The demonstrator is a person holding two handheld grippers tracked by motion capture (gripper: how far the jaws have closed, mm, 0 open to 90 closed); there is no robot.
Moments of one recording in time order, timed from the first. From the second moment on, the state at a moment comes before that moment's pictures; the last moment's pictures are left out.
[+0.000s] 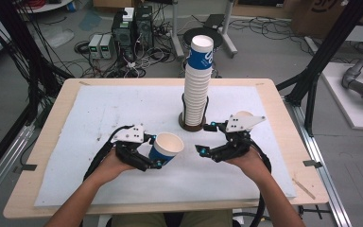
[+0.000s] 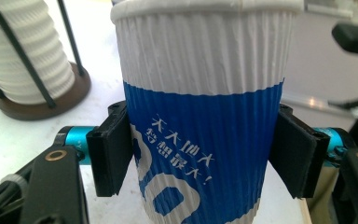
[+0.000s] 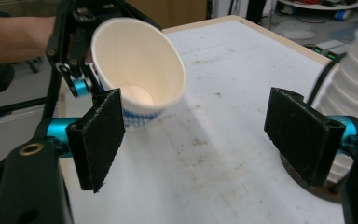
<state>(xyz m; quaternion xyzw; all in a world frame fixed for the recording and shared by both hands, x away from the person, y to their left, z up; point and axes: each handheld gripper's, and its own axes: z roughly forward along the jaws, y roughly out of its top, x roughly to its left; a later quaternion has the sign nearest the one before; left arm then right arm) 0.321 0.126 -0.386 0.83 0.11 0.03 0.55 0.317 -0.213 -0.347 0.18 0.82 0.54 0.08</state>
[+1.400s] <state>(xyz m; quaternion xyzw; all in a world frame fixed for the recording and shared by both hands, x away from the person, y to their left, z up) 0.315 0.177 -0.412 0.70 0.14 0.14 0.69 0.306 -0.257 -0.386 0.27 0.78 0.54 0.16</state>
